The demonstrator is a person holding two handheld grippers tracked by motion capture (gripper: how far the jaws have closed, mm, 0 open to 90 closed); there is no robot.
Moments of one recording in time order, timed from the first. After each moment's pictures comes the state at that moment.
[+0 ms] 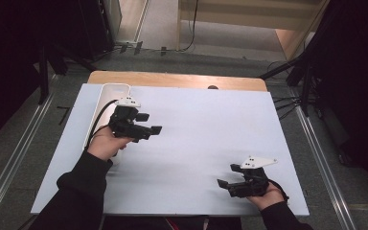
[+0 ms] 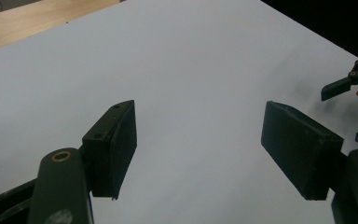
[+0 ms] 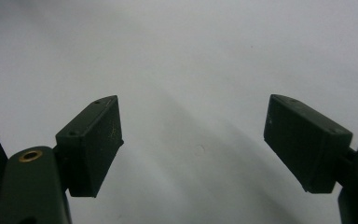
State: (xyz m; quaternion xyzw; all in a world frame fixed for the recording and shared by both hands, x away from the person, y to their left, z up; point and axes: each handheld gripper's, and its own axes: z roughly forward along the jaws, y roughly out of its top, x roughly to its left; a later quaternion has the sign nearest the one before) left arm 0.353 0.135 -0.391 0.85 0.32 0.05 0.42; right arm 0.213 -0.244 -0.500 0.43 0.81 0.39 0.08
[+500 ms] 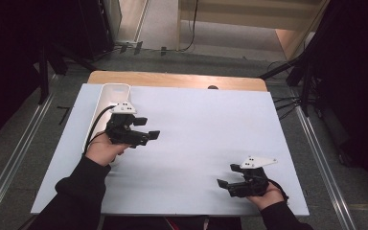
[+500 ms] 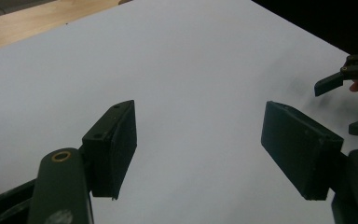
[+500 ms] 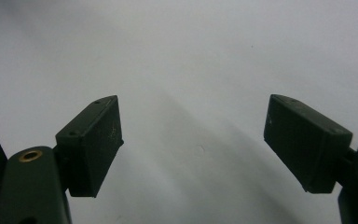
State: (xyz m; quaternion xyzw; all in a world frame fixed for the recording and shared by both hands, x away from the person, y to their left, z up) left arm 0.338 0.145 -0.397 0.84 0.31 0.07 0.44; right arm 0.213 -0.244 -0.501 0.43 0.81 0.39 0.08
